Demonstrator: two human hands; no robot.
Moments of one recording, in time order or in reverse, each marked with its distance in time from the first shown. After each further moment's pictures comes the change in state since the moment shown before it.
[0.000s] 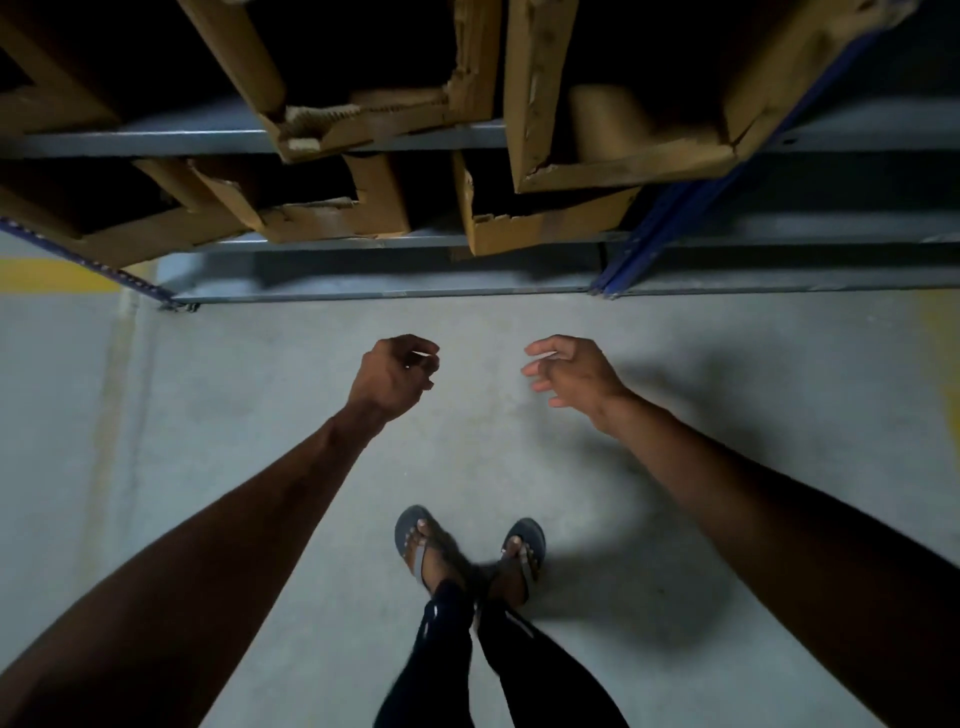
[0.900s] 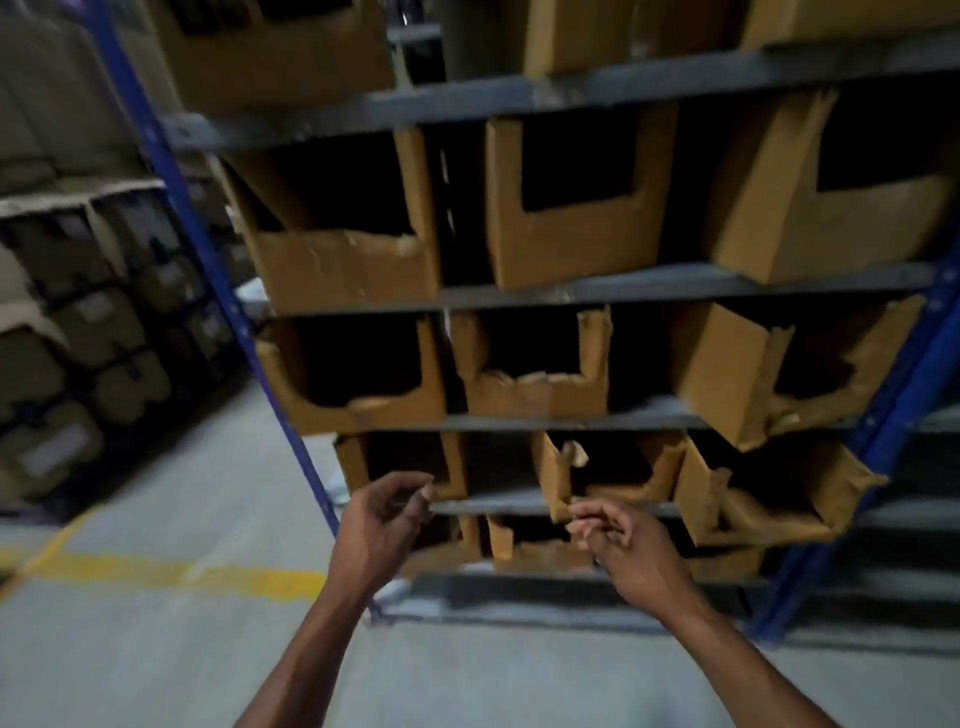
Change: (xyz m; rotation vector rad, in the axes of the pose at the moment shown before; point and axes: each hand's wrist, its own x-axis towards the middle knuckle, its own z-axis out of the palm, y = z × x) left_hand -0.302 0.087 -0.465 -0.216 0.495 0.597; right_hand -0.339 -0.312 0.204 -0.101 0.173 -0.785
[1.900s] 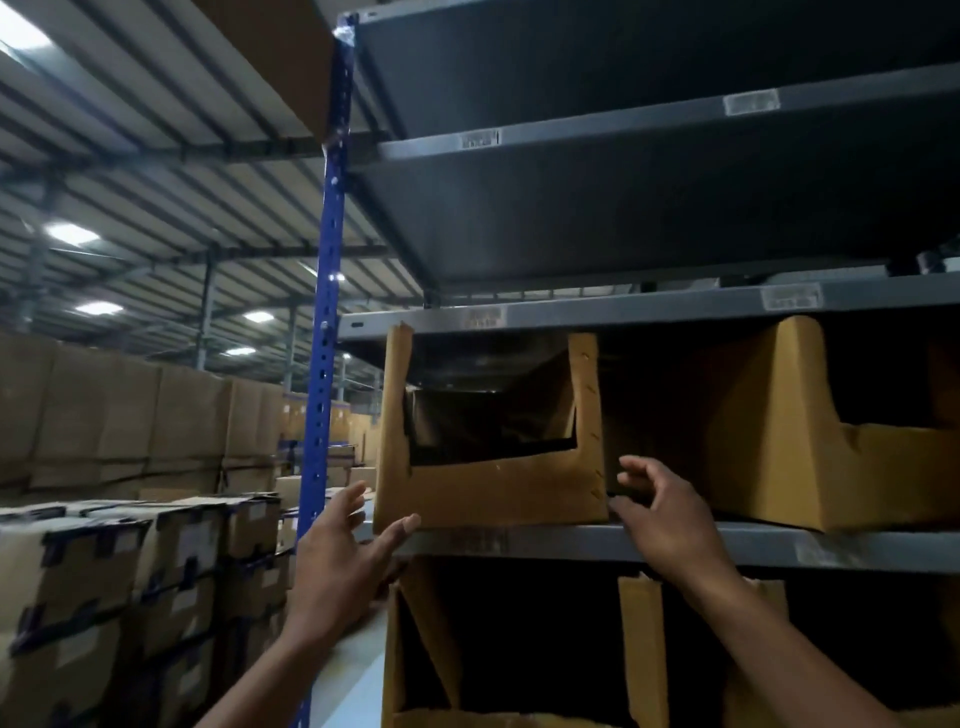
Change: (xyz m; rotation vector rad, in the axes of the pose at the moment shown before) left_hand 0.408 0.186 -0.308 0.095 0.537 0.586; right_hand 0.361 -0.466 0.041 -0.141 0.464 -0.596
